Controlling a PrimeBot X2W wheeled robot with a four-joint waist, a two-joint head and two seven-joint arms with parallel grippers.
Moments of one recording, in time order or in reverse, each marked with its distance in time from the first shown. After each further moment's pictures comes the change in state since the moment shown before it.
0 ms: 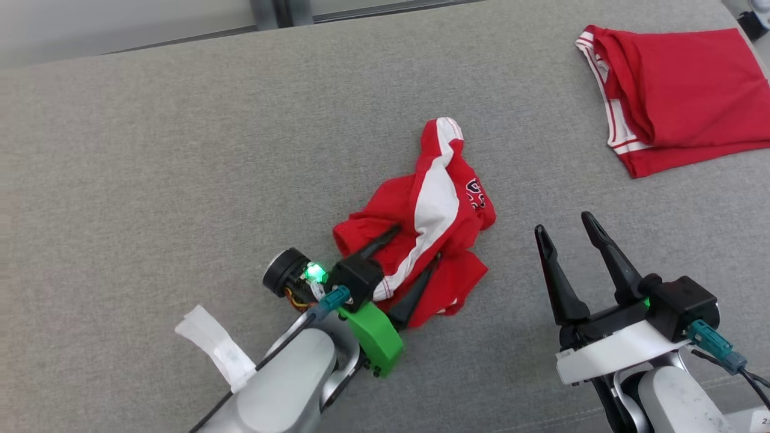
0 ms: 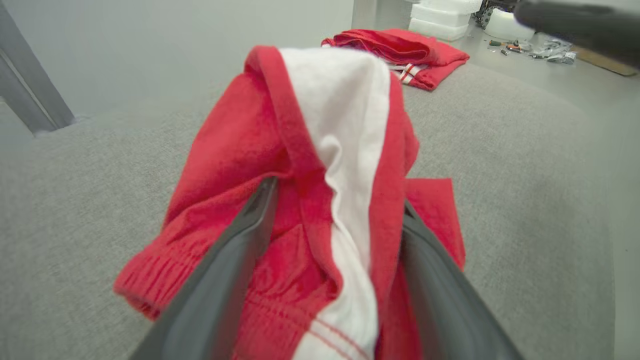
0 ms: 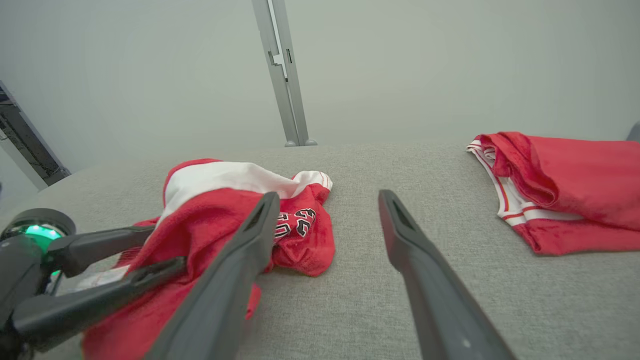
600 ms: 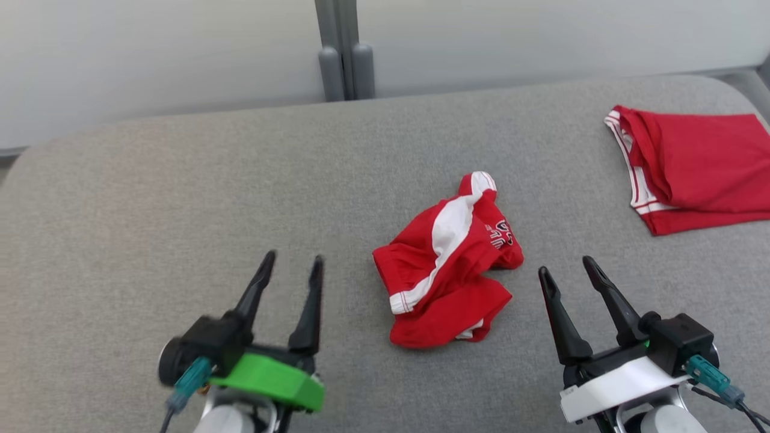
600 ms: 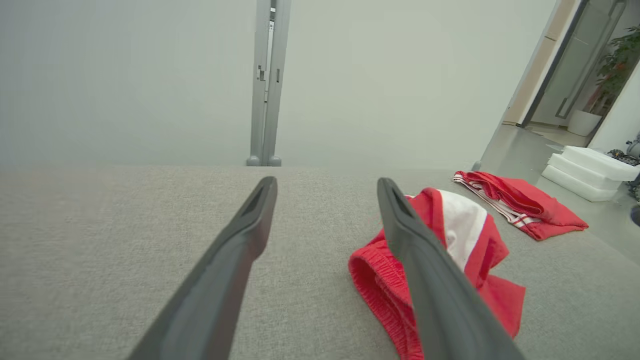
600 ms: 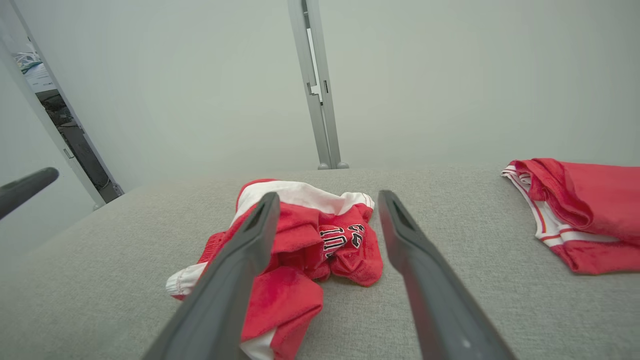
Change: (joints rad) left arm 0.395 0.046 0.398 -0.428 -0.078 0.104 -0.006; right arm 0.101 0.012 -0.005 0.014 0.020 0.000 0.000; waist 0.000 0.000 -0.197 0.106
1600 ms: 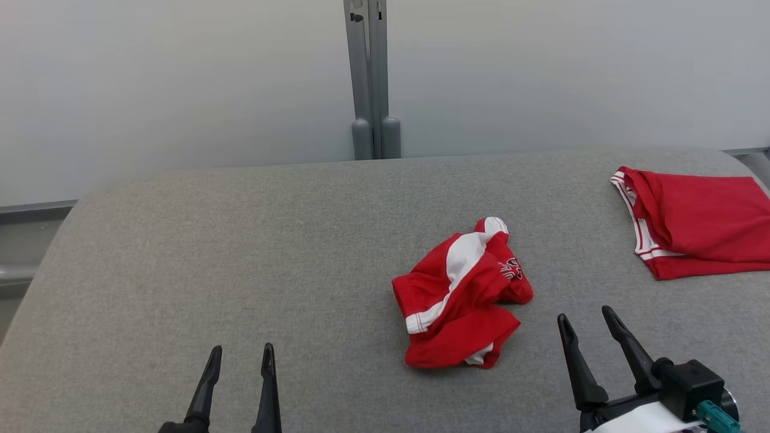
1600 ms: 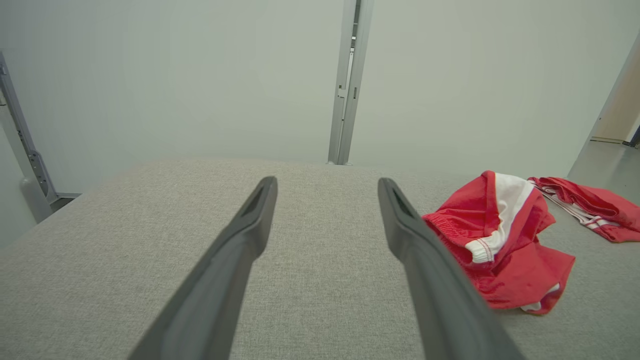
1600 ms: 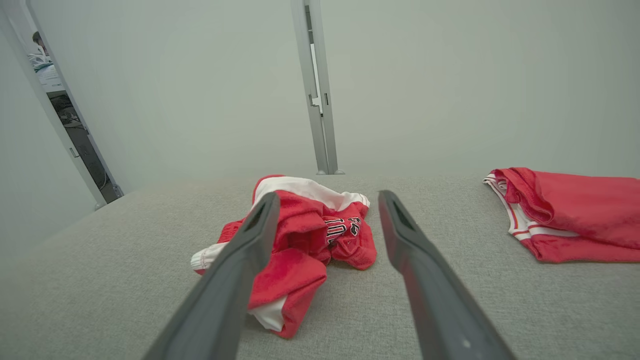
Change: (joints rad) left arm 0.364 -0.060 0.203 -0.178 0.183 0.043 0.000; right arm 0.145 0.015 -0.054 -0.009 -0.044 0.000 0.000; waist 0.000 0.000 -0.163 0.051
